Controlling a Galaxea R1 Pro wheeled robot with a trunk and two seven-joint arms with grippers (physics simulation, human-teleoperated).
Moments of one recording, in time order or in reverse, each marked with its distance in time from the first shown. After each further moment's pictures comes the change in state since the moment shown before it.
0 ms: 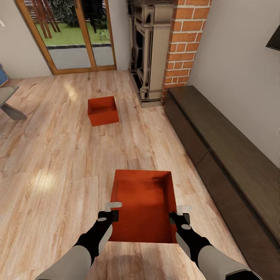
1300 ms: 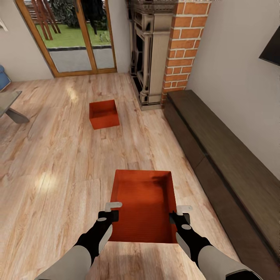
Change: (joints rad) left arm 0.000 0.000 -0.001 0.000 0.001 0.000 0.000; right arm 0.000 -0.001 -0.001 0.001 0.001 -0.001 0.003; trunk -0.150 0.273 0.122
